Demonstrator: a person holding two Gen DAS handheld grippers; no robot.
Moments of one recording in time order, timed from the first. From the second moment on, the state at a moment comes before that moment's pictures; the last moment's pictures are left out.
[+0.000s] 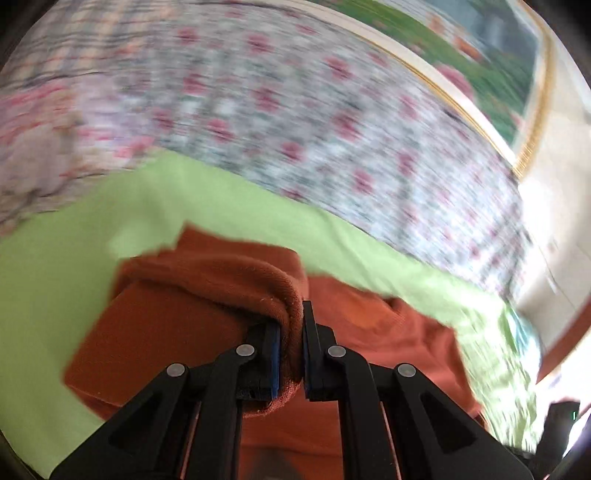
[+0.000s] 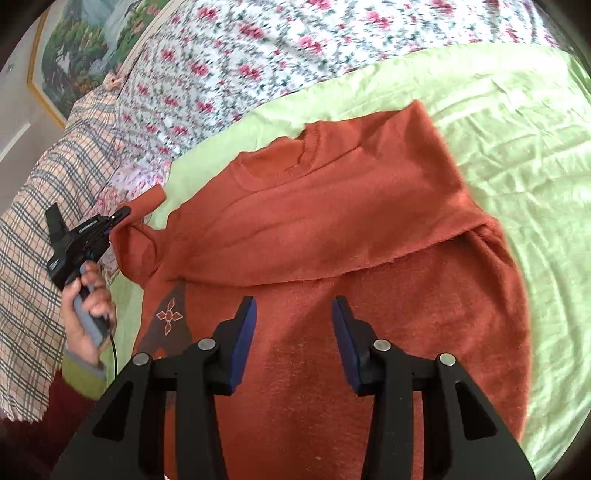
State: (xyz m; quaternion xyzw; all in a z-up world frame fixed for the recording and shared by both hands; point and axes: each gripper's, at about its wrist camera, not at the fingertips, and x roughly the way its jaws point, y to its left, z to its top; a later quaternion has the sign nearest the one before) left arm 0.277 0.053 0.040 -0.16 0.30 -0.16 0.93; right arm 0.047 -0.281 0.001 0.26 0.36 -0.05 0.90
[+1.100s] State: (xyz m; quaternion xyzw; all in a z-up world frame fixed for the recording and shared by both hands) left arm 0.192 0.070 -0.045 -0.06 0.41 -0.03 0.91; right arm 0.129 -0.238 0.001 0.14 0.38 0.01 0.91
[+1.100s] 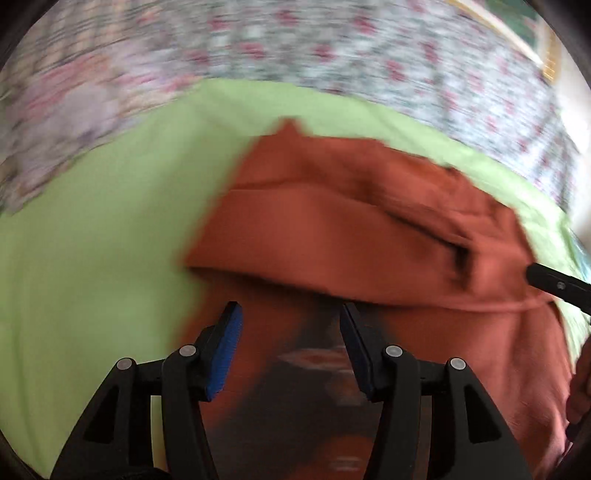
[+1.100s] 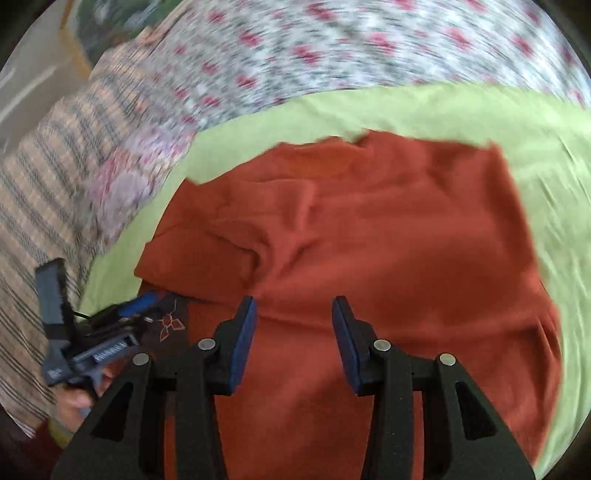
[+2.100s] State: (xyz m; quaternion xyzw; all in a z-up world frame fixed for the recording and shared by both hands) left arm 0.242 0.107 -0.063 -0.09 0.41 0.02 0.91; right arm 0.142 -0.337 0.018 0.19 0.30 -0.15 0.92
